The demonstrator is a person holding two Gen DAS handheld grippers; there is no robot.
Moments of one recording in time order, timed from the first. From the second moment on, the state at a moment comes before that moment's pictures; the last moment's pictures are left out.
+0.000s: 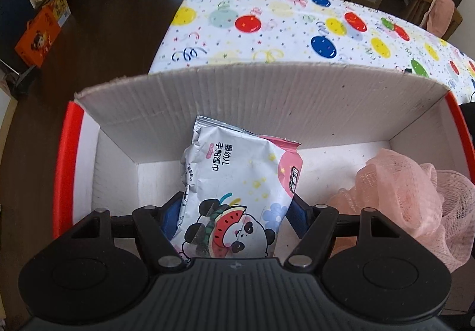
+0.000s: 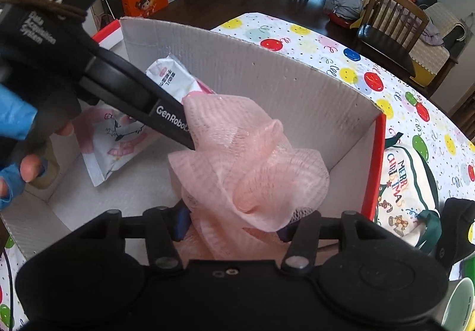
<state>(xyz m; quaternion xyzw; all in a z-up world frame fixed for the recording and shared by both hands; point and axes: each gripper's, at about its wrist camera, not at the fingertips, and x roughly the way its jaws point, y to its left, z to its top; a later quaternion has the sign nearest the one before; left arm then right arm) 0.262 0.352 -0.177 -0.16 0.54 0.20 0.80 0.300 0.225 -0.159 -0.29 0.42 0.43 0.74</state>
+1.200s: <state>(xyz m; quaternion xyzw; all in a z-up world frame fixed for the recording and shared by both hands) 0.199 0.314 -0.072 -0.14 0.43 0.15 0.88 0.272 0.159 -0.060 -0.20 0.35 0.48 0.78</state>
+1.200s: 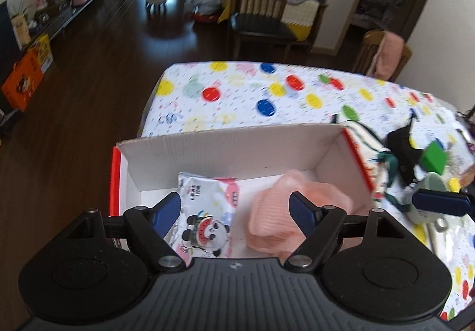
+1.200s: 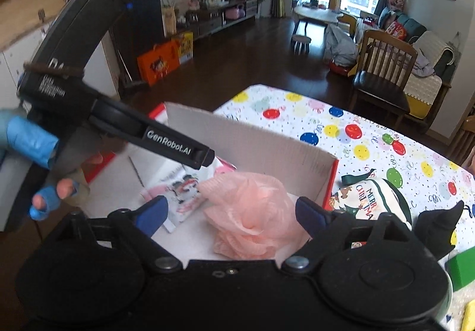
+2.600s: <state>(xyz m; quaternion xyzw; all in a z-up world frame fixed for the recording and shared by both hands) 0.194 0.097 -0.051 -0.11 0.34 -0.05 0.93 0.280 -0.120 -0.069 -0.07 0.32 0.31 0.89</state>
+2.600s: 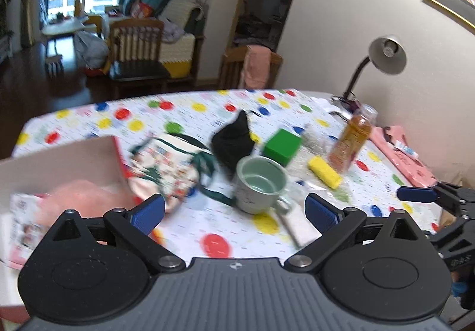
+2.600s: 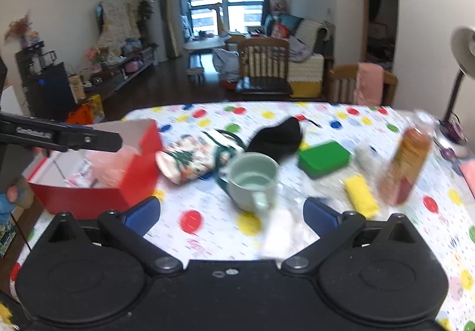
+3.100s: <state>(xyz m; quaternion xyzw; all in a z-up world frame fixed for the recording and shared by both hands) 0.228 0.006 -0.112 -0.09 0.38 -0.05 0.92 0.347 -0.195 -0.118 -0.07 0.37 0.29 0.88</state>
